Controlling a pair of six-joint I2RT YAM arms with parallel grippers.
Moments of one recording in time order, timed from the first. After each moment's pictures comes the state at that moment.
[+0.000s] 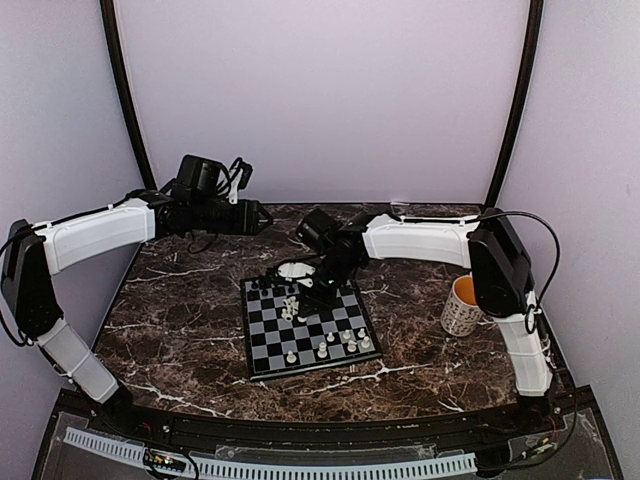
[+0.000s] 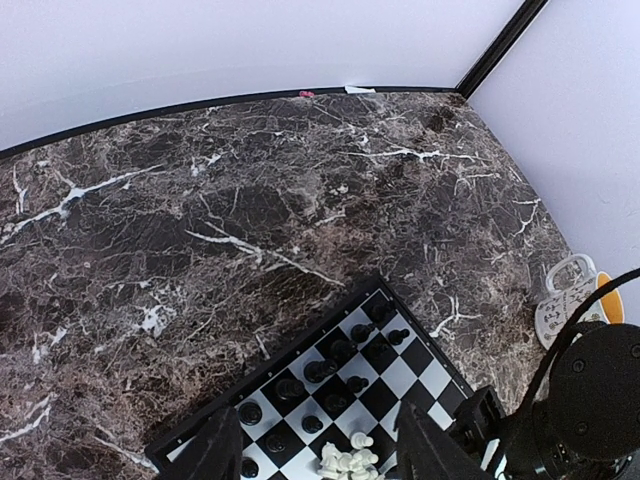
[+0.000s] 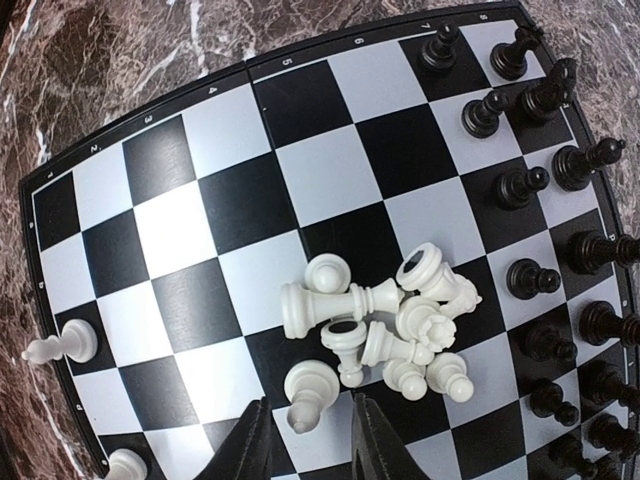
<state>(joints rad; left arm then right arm) -0.51 1.57 1.26 -0.28 0.18 -0.30 0.92 2.23 1.85 -0.78 -0.32 -0.50</state>
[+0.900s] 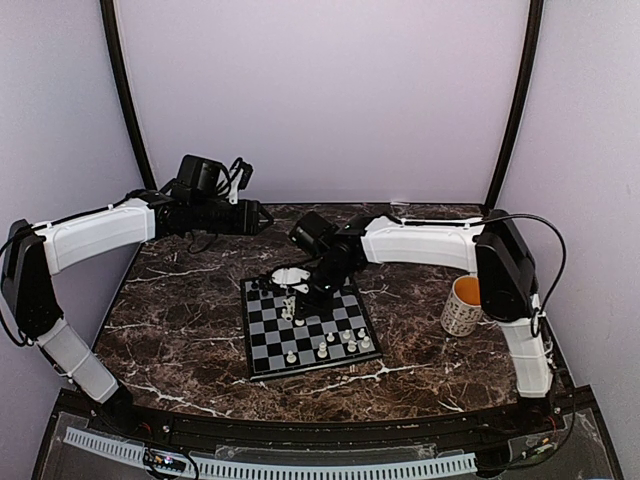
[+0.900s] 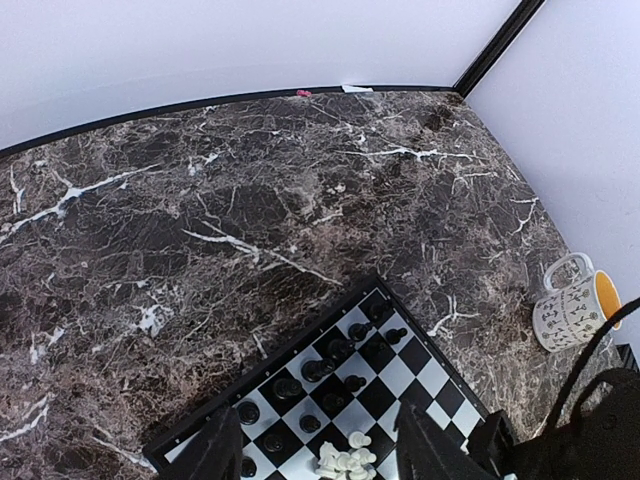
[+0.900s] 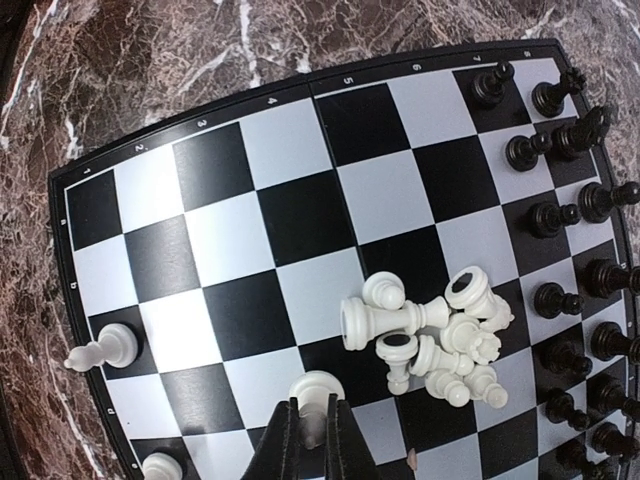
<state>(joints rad) -0.51 1.57 1.26 -0.28 0.18 -0.30 0.97 2.20 1.83 -0.79 -0.30 -0.52</state>
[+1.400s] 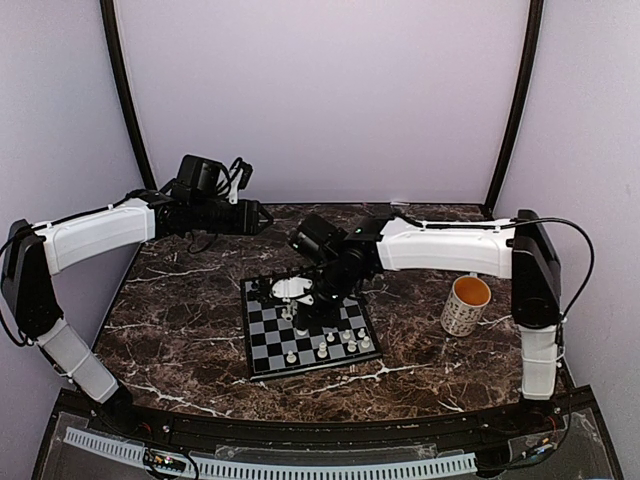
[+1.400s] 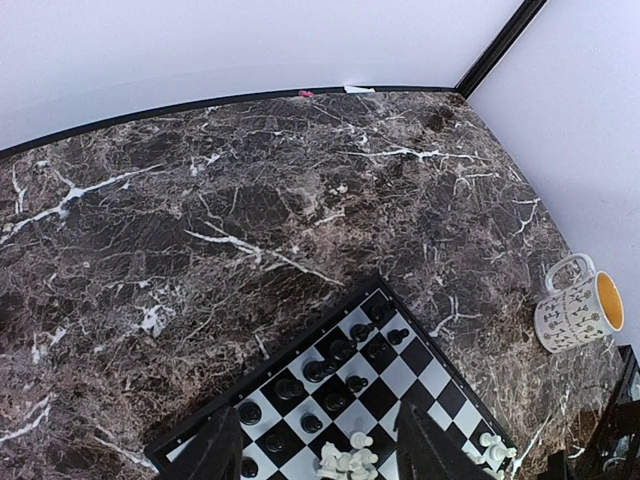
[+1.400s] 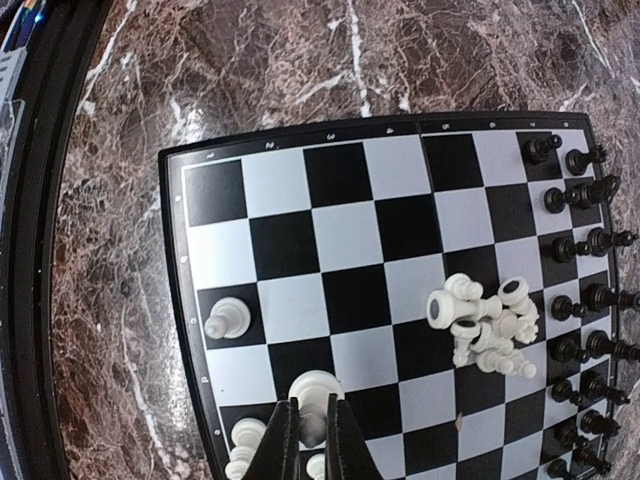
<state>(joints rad) -0.51 1.57 1.26 -0.28 0.18 -0.30 1.05 2.05 1.72 -0.80 -0.27 -0.57</state>
